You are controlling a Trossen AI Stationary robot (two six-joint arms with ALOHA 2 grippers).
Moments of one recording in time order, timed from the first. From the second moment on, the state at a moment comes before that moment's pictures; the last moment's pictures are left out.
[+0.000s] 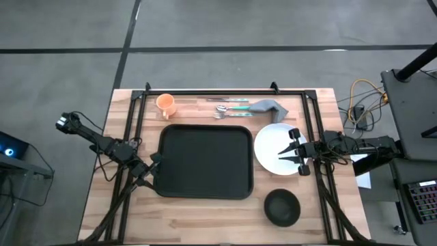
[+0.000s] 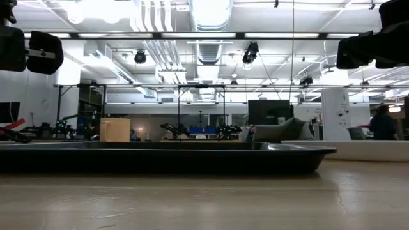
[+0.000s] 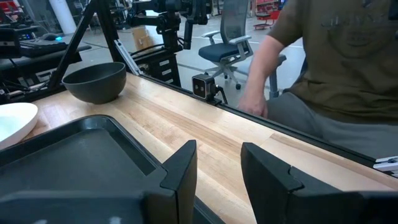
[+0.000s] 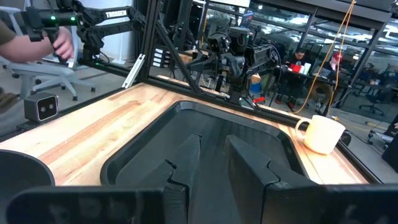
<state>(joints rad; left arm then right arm) -0.47 0.29 0.01 0.06 0.26 0.16 0.07 0.03 0.02 0.00 -0.16 -0.20</state>
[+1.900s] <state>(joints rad) -0.18 0.29 0.09 0.38 -0.58 0.30 0.07 0.03 0.02 0.00 -0.16 -0.20</state>
